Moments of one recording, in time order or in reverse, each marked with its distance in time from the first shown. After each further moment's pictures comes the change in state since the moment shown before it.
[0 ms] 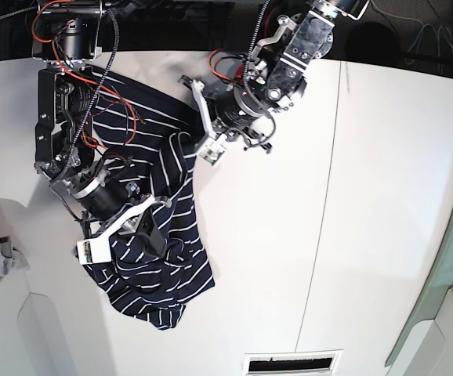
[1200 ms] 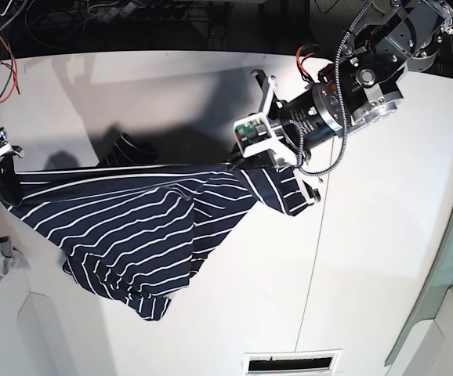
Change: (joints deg) left arm -0.8 -29.6 12.9 35.7 6.8 -2.8 1.7; right arm -16.6 15.6 29.6 10.3 15.6 3.8 -12.2
